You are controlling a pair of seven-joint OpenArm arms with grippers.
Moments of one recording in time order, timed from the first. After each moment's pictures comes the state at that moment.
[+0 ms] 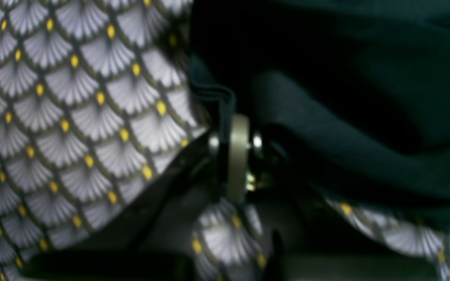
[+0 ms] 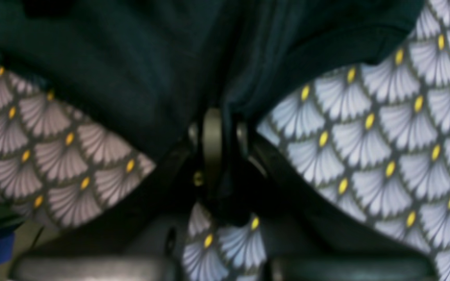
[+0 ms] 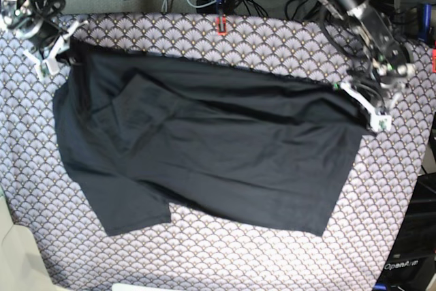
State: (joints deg) left arm -1.9 2.7 -43.8 85.5 12.7 -39.6 41.6; right arm -28.6 24.0 20.1 86.9 17.4 39.3 -22.0
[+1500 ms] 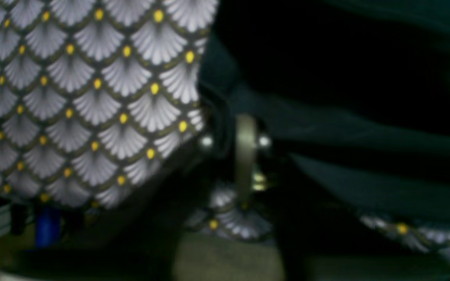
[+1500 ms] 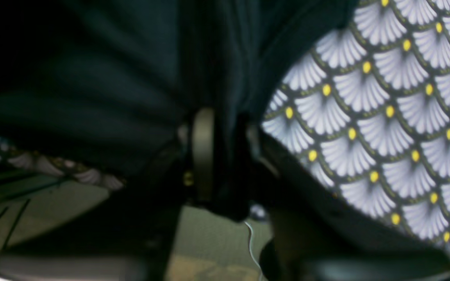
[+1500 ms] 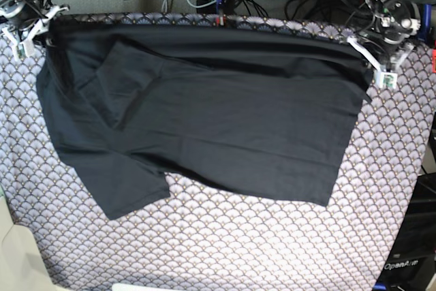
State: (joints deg) left arm 13.4 1.7 -44.0 95.2 10.6 -40.0 39.4; right arm -33.9 20.7 33.2 88.0 16.0 40.5 -24.0
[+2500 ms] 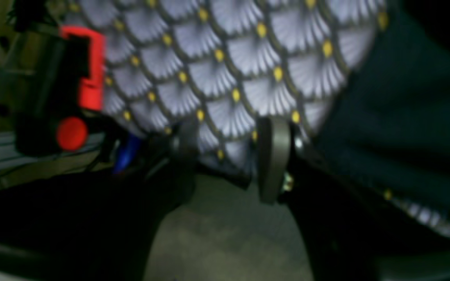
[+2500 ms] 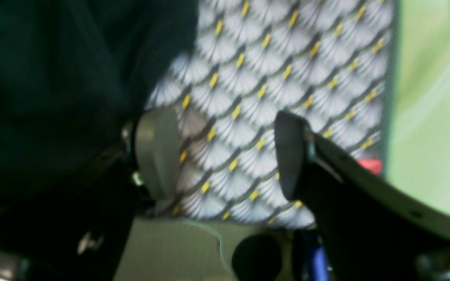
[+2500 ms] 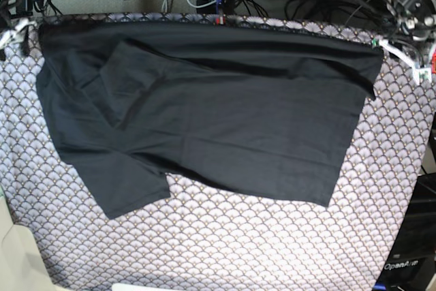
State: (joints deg) left arm 7.1 0.5 -56.7 94.9 13.4 -39.8 42.4; right arm -30.6 22.3 45.0 87.9 14.6 40.4 -25.2
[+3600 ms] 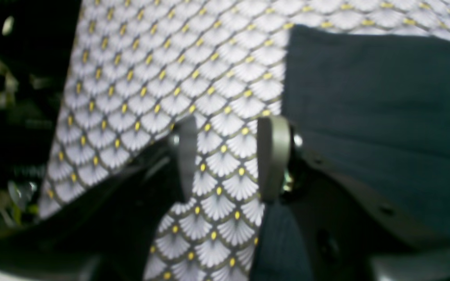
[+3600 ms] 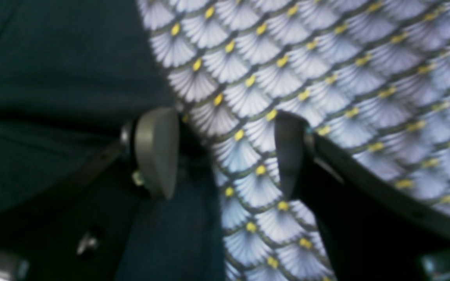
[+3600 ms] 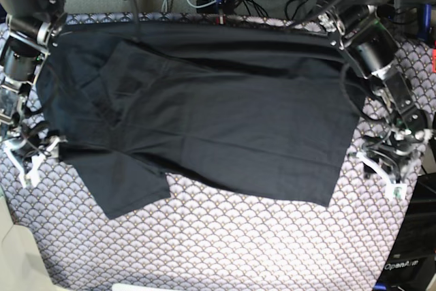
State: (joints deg) left arm -21.0 -6.2 -37.5 71.9 13.5 -36.8 35.8; right arm 23.6 22.2 26.8 47.6 -10.3 40.1 -25.7
